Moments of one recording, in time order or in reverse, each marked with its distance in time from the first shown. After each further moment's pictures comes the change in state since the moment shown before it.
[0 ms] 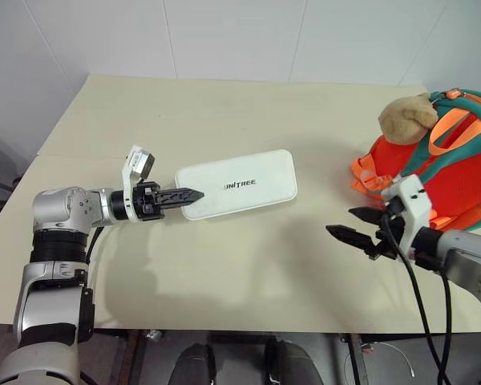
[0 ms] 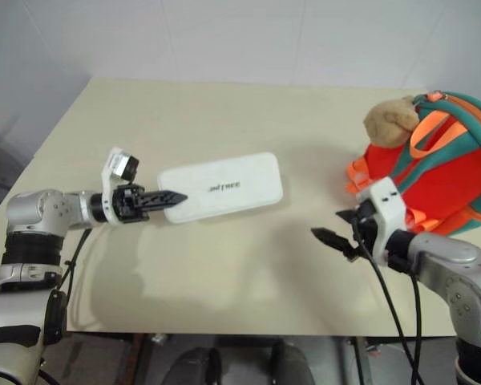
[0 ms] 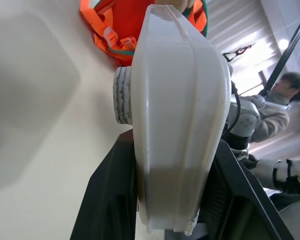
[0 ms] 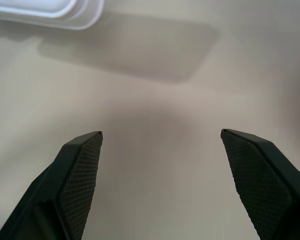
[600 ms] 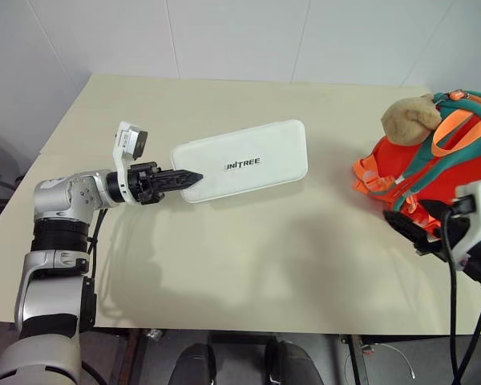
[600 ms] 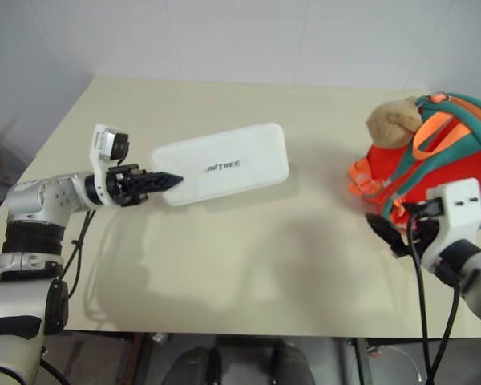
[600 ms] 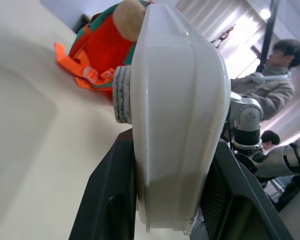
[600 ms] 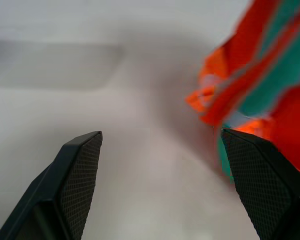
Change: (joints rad) left arm -0.092 -0.001 -0.039 0.100 0.007 -0.257 -0.139; right arm 0.202 0.075 -0.320 -0.083 -0.019 -0.075 -0.173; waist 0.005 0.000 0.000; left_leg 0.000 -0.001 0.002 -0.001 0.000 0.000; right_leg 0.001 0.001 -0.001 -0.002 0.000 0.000
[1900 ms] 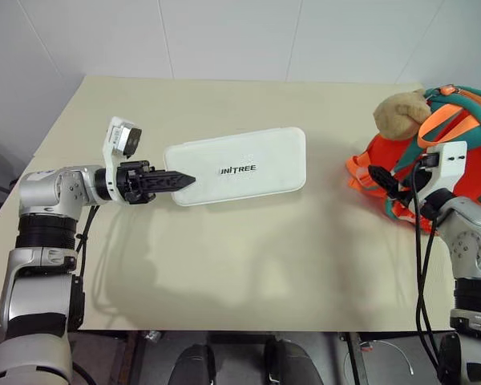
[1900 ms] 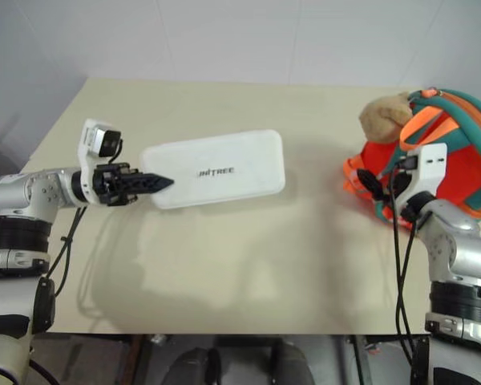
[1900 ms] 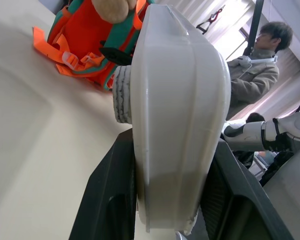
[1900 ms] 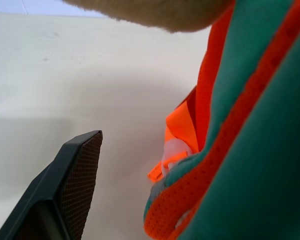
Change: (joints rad) left arm 0.006 0.073 -0.017 -0.058 -0.007 0.051 -0.061; right arm -0.513 0.057 0.377 0.858 -0.256 -0.570 0.117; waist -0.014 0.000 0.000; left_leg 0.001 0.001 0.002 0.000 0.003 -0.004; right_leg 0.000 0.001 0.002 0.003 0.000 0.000
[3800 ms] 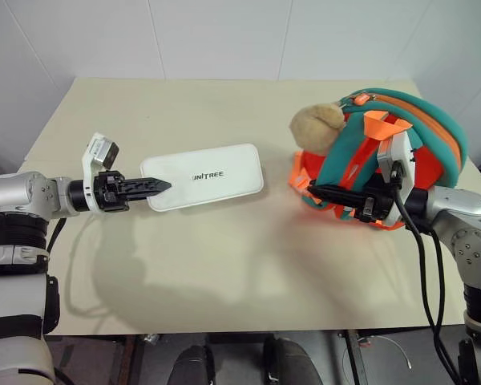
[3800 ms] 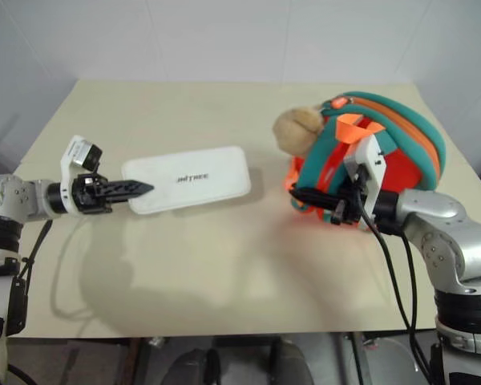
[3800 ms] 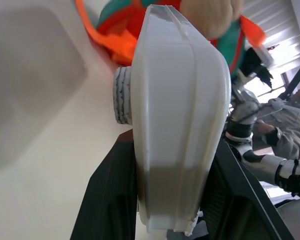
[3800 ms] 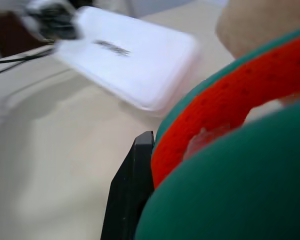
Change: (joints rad) left arm -0.021 0.147 -0.062 0.200 0.028 0.189 0.067; right arm 0.026 -0.139 0.165 -0.560 0.318 0.305 0.436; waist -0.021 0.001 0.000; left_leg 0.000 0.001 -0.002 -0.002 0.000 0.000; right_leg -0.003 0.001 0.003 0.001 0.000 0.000
